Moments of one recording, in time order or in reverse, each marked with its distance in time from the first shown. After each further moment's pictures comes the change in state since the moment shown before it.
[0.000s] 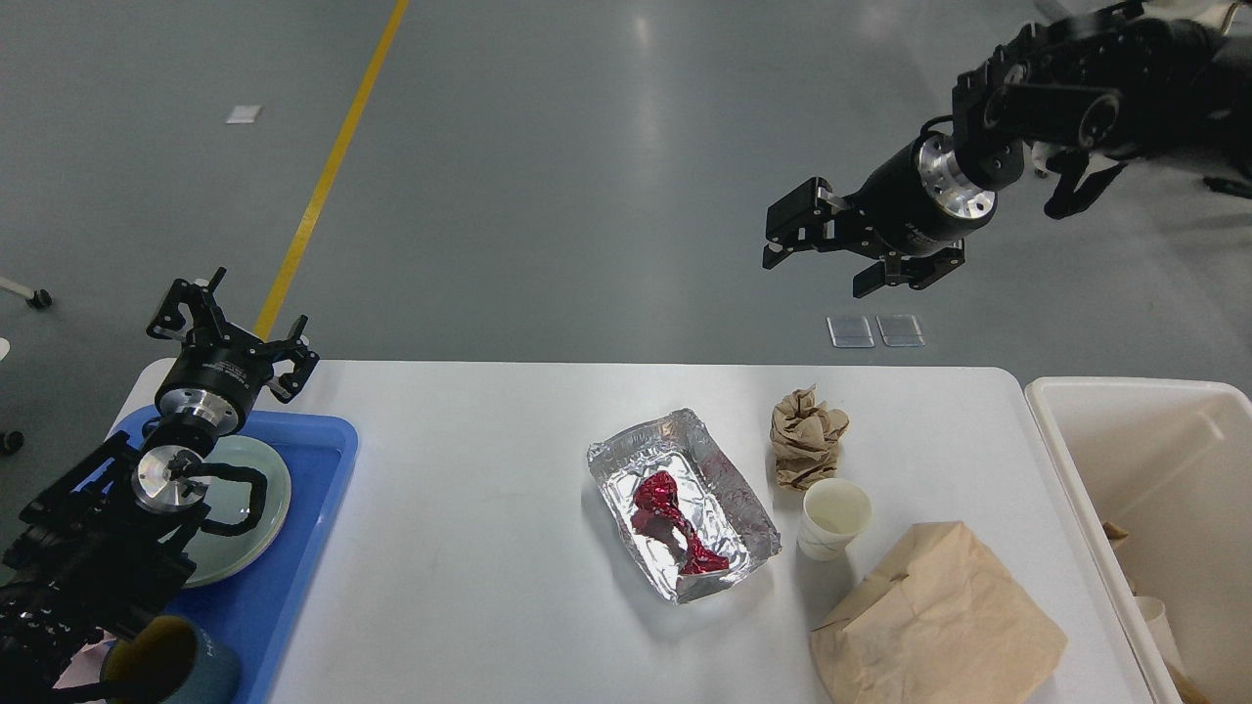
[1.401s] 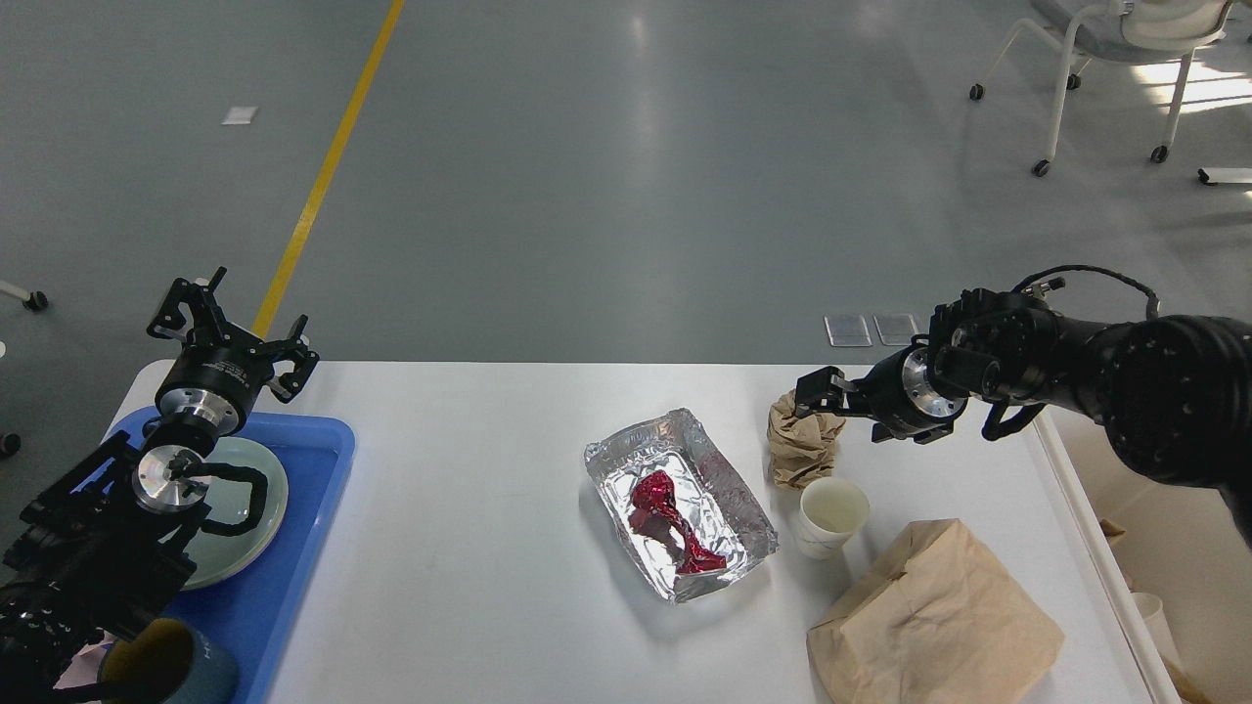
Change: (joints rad) left arm 0.000 0.000 0.000 0.000 0.000 0.000 0.000; right arm -0.691 0.051 0.012 -0.374 -0.005 -0.316 -0.001
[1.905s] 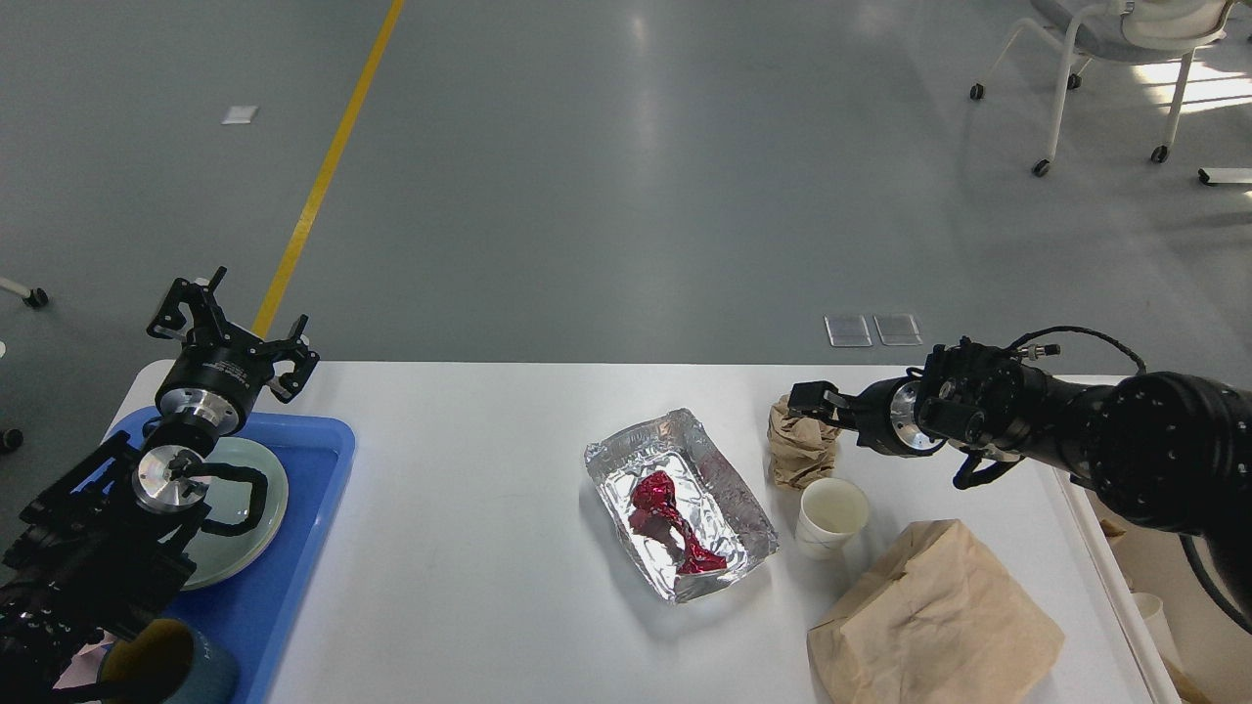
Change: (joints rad) left arm 0.000 0.000 0.000 0.000 0.000 0.000 0.000; right arm -0.132 -0.001 0.139 -0.053 0.014 -0.196 -0.002
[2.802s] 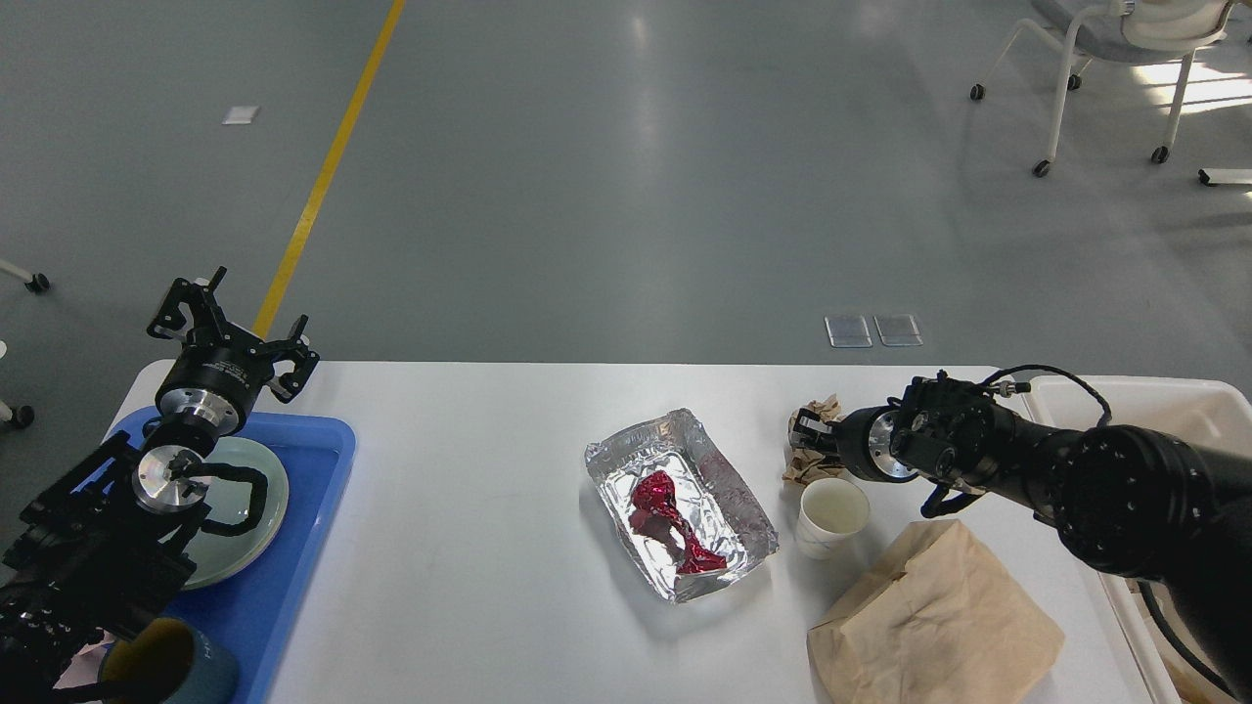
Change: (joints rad) left arm 0.000 0.000 0.000 0.000 0.000 0.000 0.000; right arm -0.103 0.055 0.042 -0.105 0.002 -0.025 -0.072
